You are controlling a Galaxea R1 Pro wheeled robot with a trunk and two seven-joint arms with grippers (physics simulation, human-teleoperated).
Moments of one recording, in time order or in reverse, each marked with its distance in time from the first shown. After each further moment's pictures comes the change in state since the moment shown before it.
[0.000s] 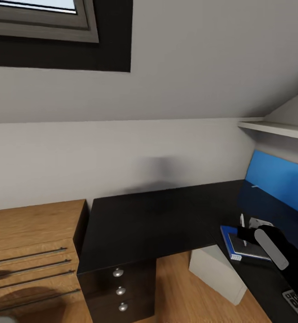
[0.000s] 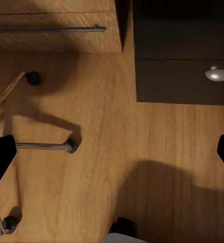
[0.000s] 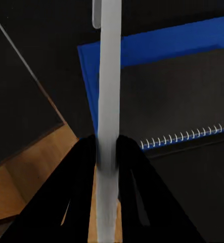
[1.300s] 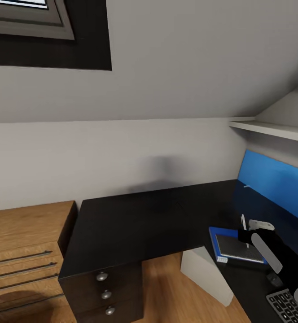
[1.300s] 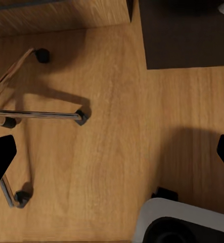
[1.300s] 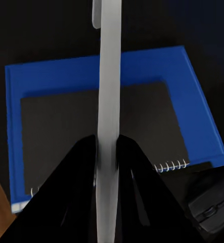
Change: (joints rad) left arm 0.000 0.002 -0.061 0.614 0.004 -0.607 -0.061; right arm -0.002 0.024 0.002 0.062 0.172 -0.045 0.053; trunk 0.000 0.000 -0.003
